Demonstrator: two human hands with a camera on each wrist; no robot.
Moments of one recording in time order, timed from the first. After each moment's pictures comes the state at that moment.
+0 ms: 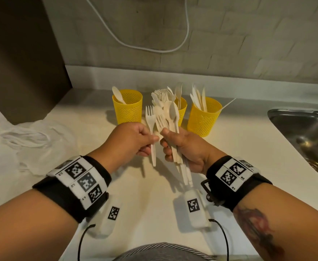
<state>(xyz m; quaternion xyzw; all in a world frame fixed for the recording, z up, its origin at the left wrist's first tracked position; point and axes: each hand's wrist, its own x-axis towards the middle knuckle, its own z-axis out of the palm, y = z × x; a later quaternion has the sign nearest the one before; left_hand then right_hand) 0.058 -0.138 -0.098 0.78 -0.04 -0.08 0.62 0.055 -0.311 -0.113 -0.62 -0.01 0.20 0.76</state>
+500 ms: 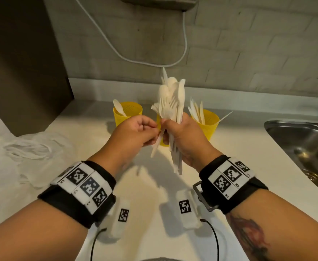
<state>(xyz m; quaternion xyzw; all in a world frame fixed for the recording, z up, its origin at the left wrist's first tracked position) 0.068 -0.147 -0.070 0.71 -0.07 -0.02 0.70 0.068 -0.293 -0.066 -0.70 -0.06 -0.04 0.71</state>
